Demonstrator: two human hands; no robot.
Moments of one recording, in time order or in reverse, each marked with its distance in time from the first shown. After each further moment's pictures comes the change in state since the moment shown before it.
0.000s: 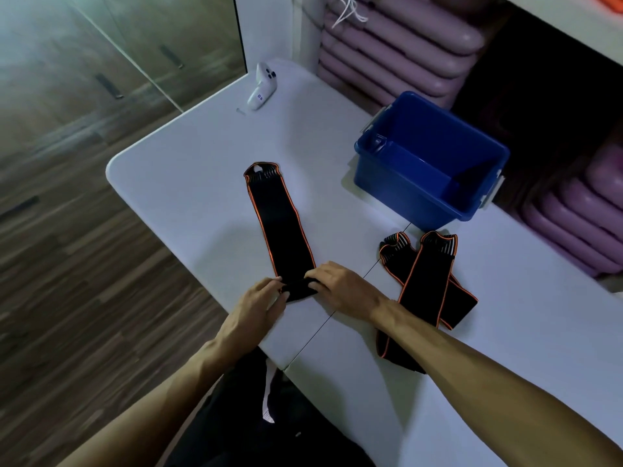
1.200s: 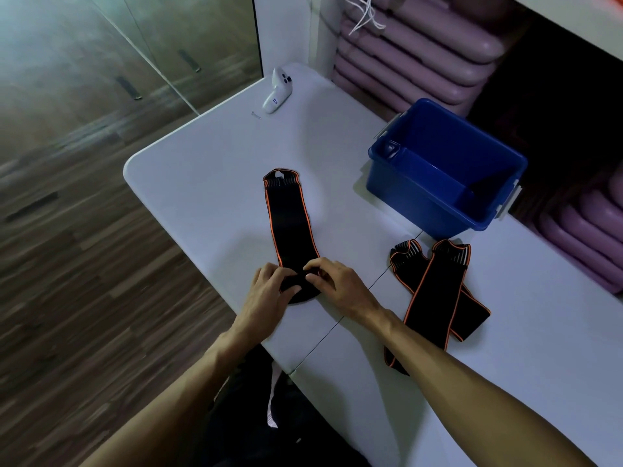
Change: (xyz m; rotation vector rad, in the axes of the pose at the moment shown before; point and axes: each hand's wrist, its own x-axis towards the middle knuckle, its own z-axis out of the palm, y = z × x) left_hand 0.019 0.002 0.002 0.027 0.044 -0.163; right_hand 0.017 -0.018 0.004 0.325 0.085 0.277
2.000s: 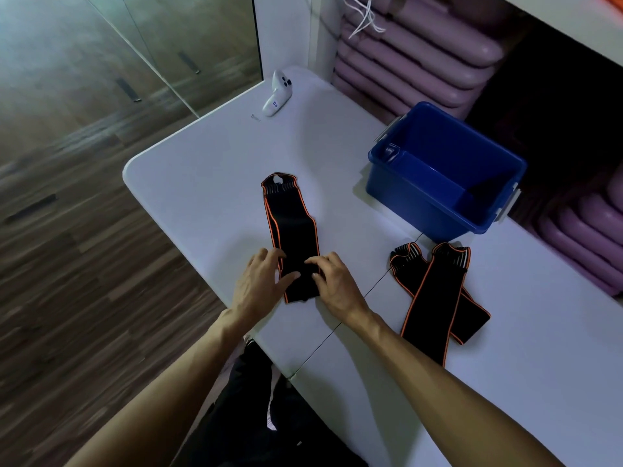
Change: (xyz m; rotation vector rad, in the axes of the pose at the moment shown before) left_hand 0.035 -0.005 -0.012 0.108 0.025 -0.110; right_hand 0.015 -0.005 0.015 -0.051 0.106 0.153
